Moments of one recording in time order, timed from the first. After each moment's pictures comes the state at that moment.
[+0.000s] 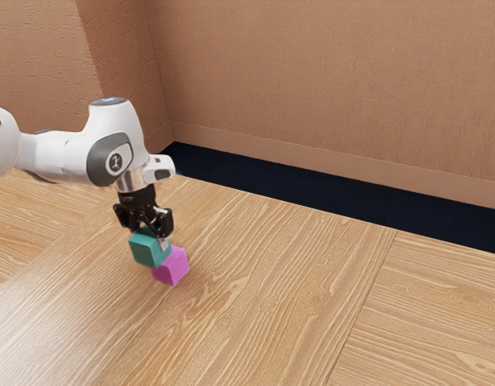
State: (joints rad) arm 0.01 0.14 0.08 -2.11 -0.08 2.19 0.09
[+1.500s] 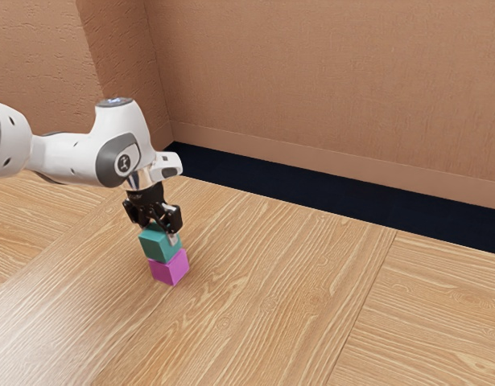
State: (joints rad) arm -0.01 0.18 0.08 -2.07 -0.10 2.26 0.12
